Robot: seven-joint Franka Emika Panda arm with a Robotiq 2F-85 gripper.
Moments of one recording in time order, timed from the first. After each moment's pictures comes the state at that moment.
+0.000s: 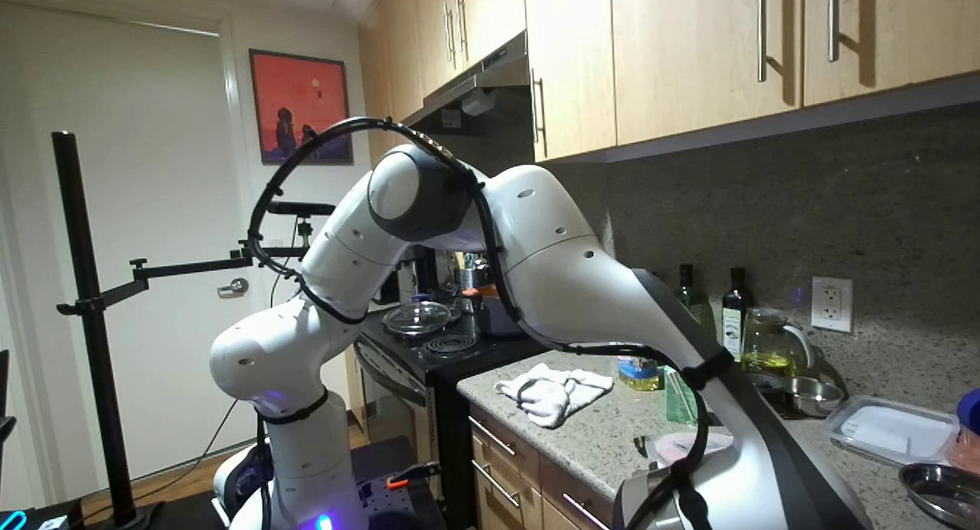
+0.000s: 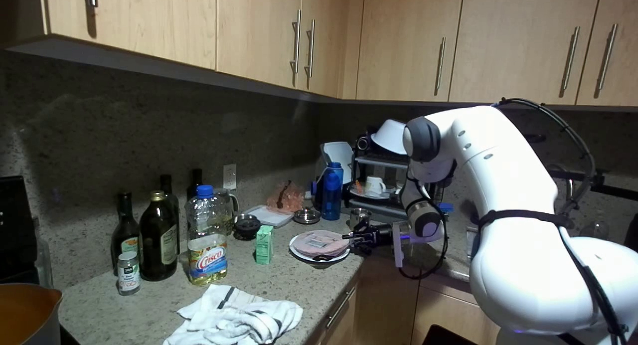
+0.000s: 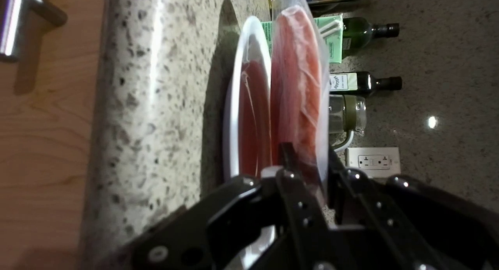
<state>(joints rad) -0.67 0.73 -0.37 -1.93 1.55 1.50 -1.00</state>
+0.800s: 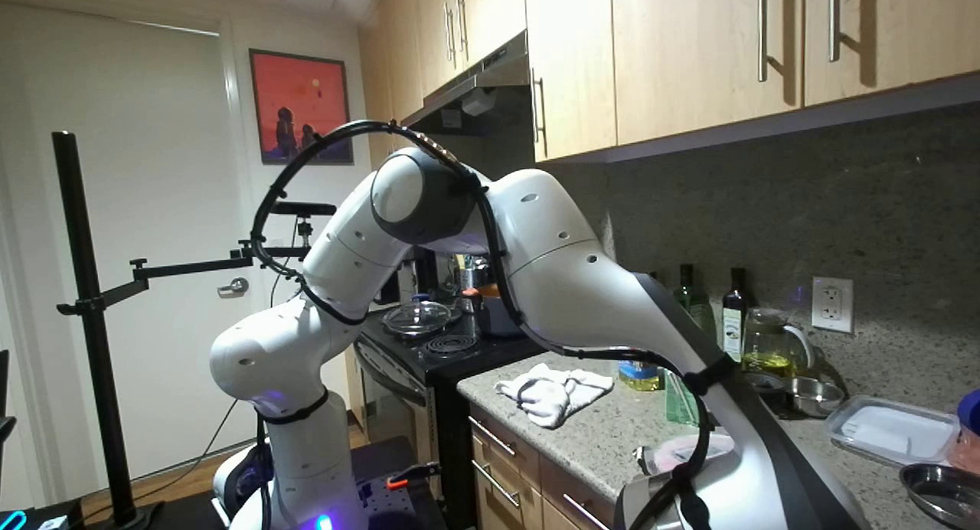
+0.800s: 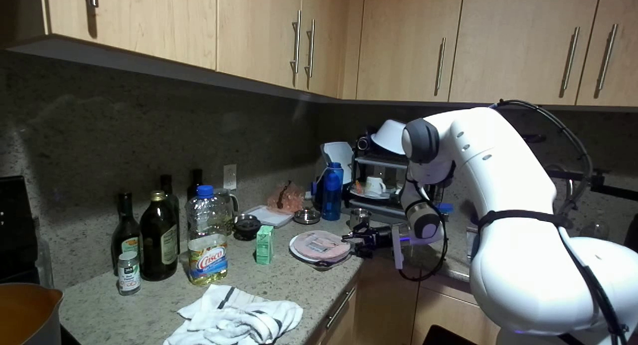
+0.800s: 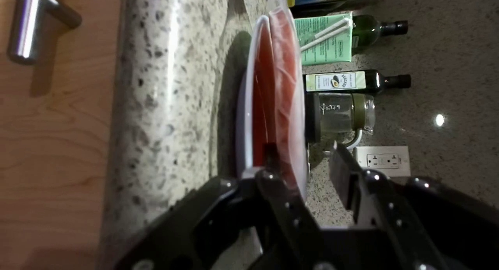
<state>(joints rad) -0.67 0.74 -0.37 -1.92 1.55 1.52 -0.99</state>
